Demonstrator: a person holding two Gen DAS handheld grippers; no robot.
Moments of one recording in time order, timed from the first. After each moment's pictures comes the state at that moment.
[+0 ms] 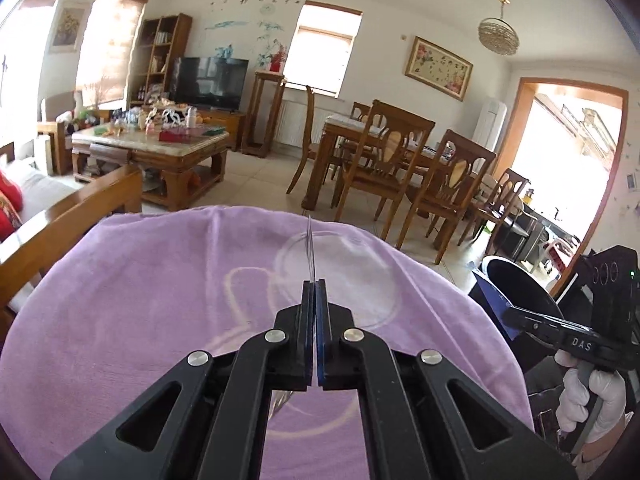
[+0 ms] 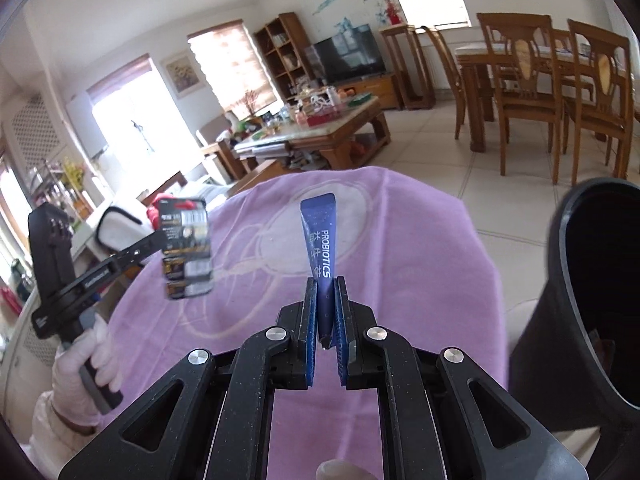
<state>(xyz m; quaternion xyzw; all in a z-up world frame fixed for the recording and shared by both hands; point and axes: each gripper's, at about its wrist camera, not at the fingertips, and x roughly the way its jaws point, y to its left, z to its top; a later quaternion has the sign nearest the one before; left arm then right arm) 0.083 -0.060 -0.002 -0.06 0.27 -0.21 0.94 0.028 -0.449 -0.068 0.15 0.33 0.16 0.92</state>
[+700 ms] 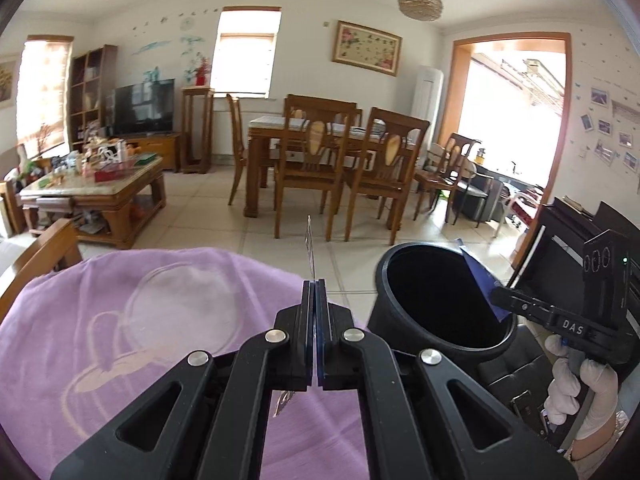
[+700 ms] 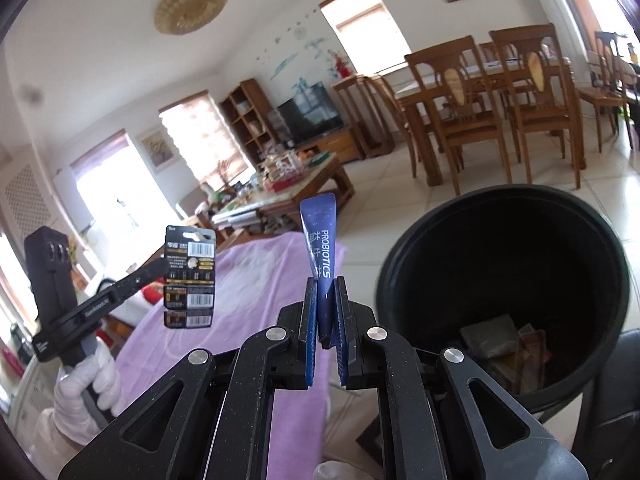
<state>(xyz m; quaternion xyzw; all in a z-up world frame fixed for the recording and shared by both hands) 0.050 -0.217 0.032 0.01 0.25 -0.30 0.92 -0.088 -0.632 -0.047 0.23 0.24 0.09 0.94</state>
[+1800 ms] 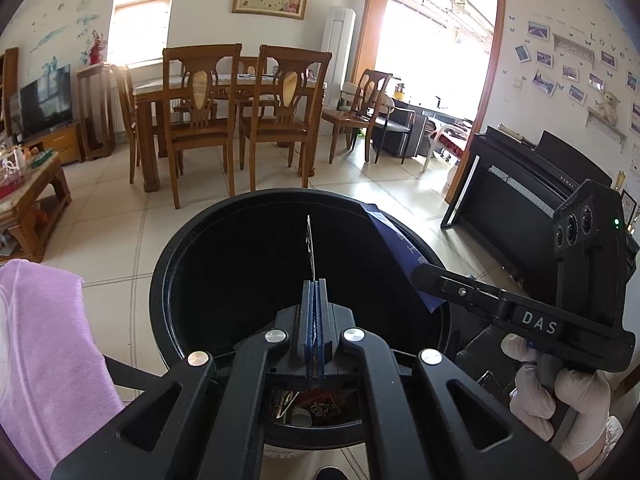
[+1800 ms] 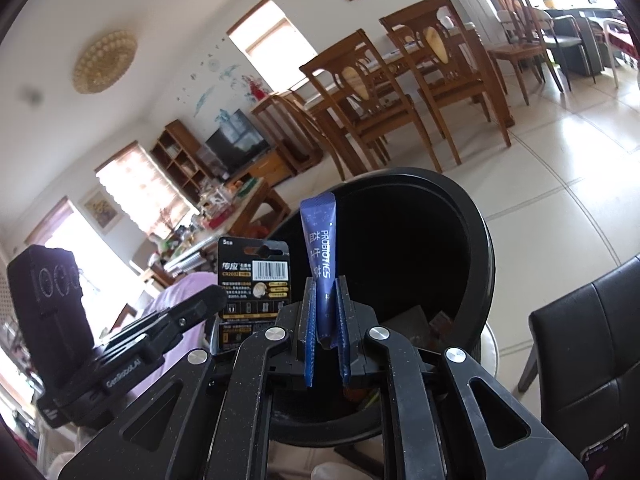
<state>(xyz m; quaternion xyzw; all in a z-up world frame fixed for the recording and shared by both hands) 0.044 -0.419 -0.034 0.09 0.31 -0.43 0.84 -0.105 -0.761 -0.107 0.32 0.24 -0.02 0.92</state>
